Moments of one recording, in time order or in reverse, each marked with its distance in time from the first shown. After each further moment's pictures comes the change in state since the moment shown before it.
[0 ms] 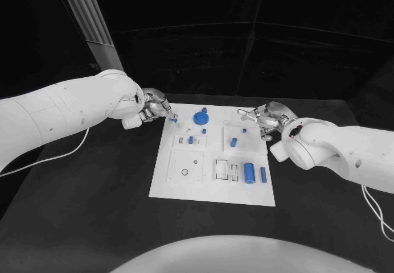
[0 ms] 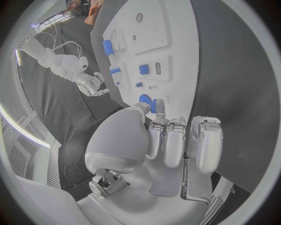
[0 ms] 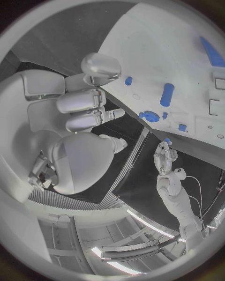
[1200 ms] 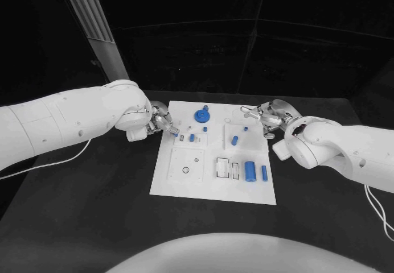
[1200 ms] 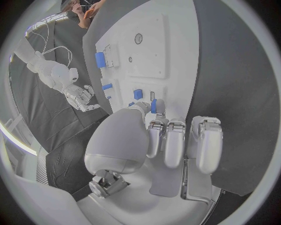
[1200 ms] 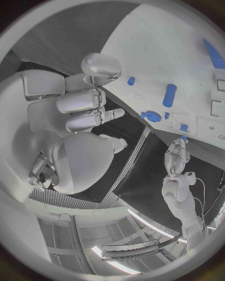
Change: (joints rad) left arm -0.016 -0.066 0.000 0.228 -0.013 -0.080 -0.270; left_hand 0.022 -0.010 0.026 0.002 0.020 0.003 -0.003 0.008 0.008 0.000 0.000 0.000 0.000 0.000 -0.007 0.000 0.000 0.000 0.000 0.000 0.000 0.000; right arm 0.000 -0.005 0.000 0.004 0.000 -0.013 0.011; right_hand 0.000 0.000 0.000 0.000 0.000 -0.003 -0.003 0.000 0.000 0.000 0.000 0.000 0.000 0.000 0.000 0.000 0.000 0.000 0.000 0.000 0.000 0.000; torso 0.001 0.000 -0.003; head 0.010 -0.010
